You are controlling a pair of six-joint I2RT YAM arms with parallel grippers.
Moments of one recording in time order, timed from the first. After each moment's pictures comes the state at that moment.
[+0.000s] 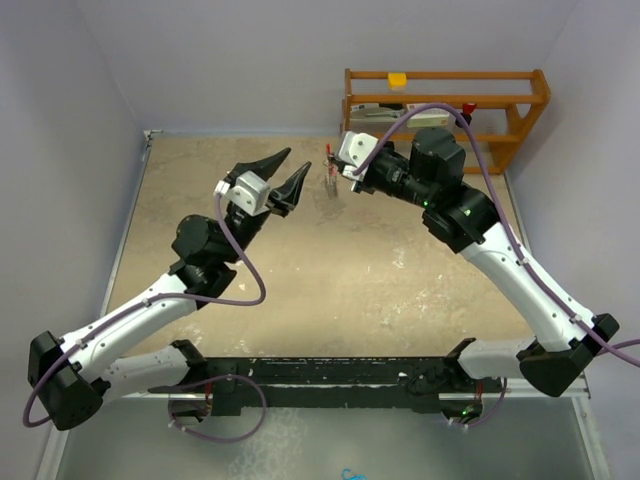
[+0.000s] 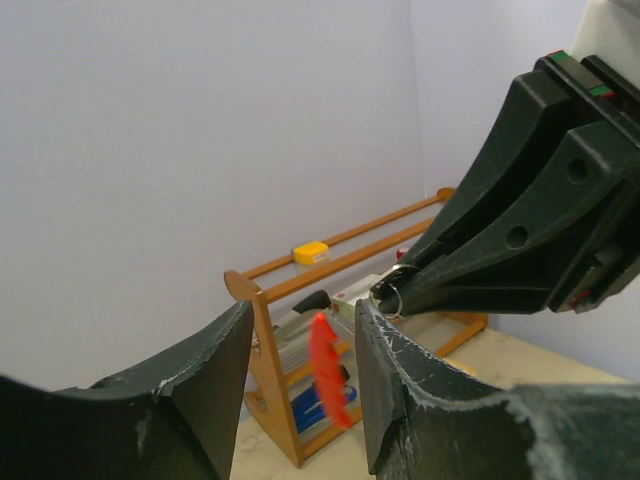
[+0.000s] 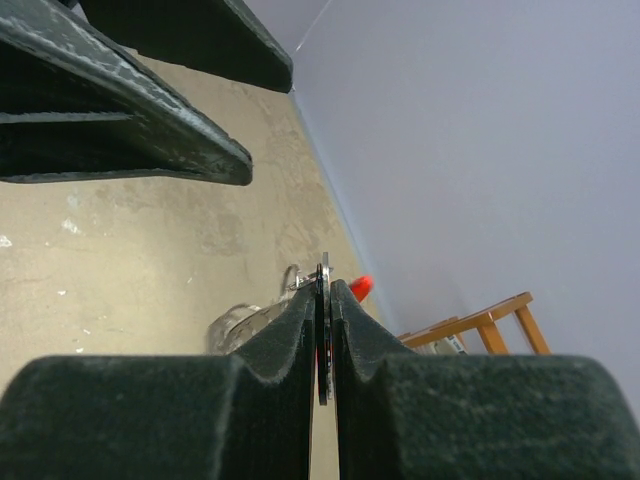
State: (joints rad) left arm -0.79 1.05 0.87 0.71 -0.09 0.22; right arm 0.67 1.29 1.53 -0.33 -0.33 -0.66
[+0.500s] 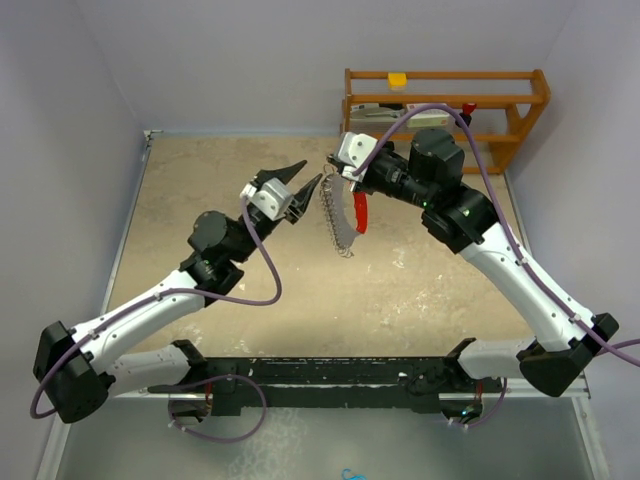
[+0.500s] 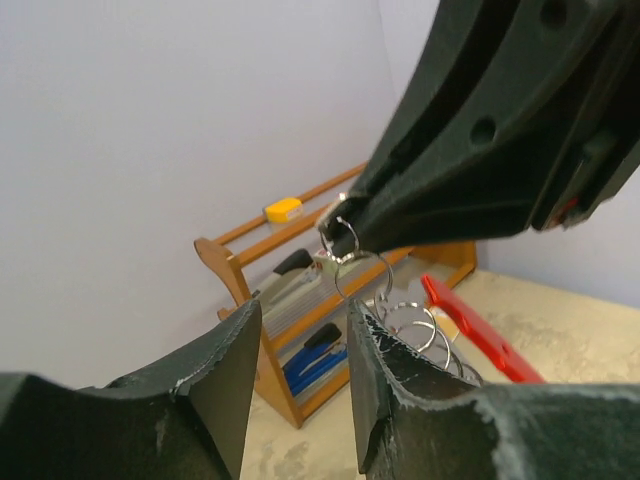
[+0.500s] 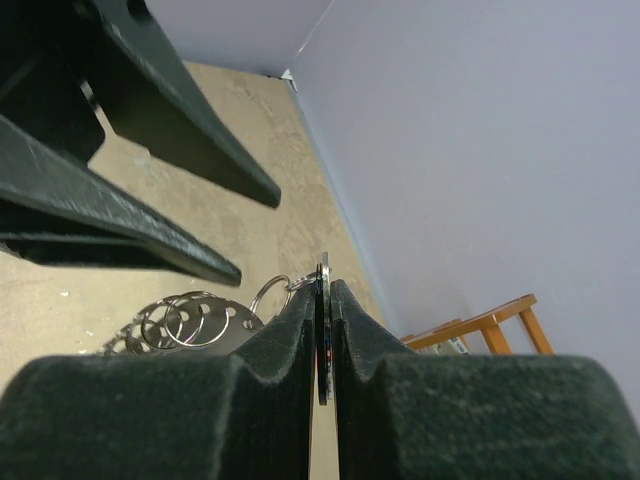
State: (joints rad) left arm -0.79 1.07 0.85 0.65 0.00 0.26; right arm 0.67 1.29 1.51 -0.32 -0.33 -0.66
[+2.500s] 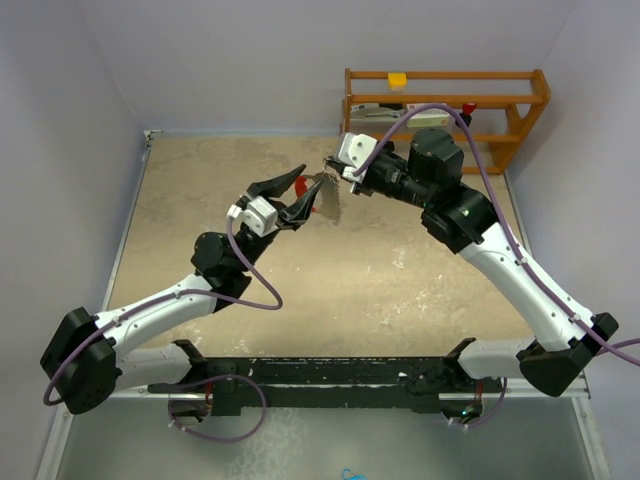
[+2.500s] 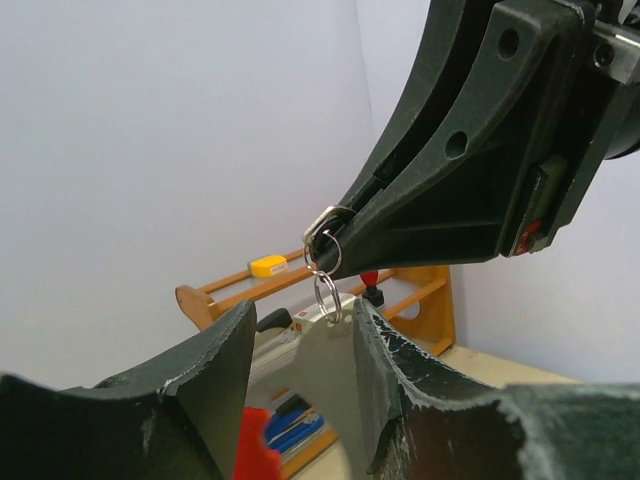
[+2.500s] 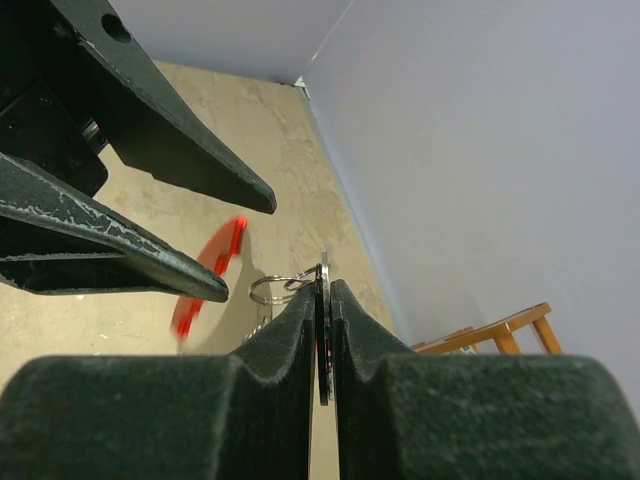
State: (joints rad) left arm -0.79 1.15 0.69 1.09 0.03 0.19; right arm 0.67 1.29 1.51 -0.32 -0.36 -0.64
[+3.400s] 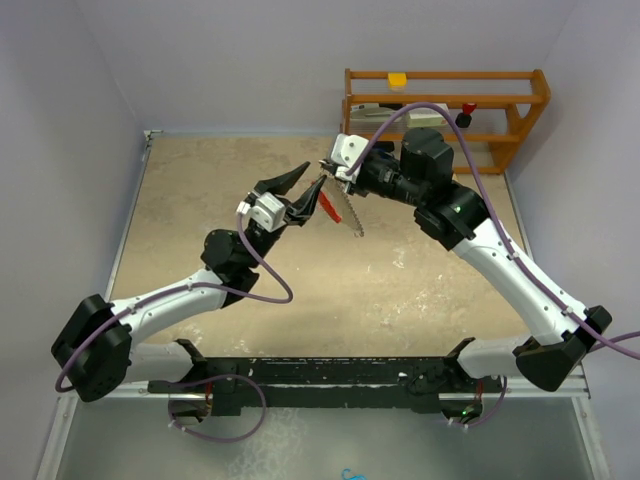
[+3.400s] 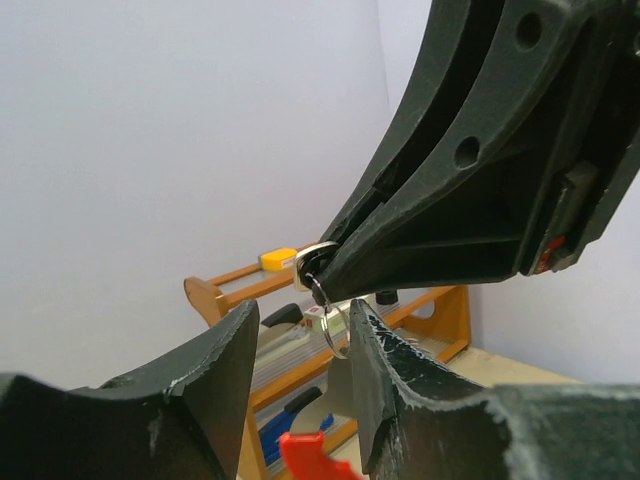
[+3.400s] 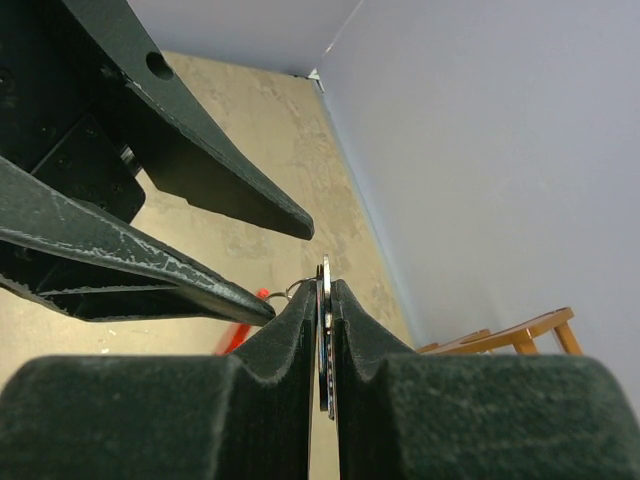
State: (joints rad) left arm -0.79 1.24 0.70 1.17 0.00 0.20; right arm 0.68 1.32 1.51 -0.32 -0.37 -0.64
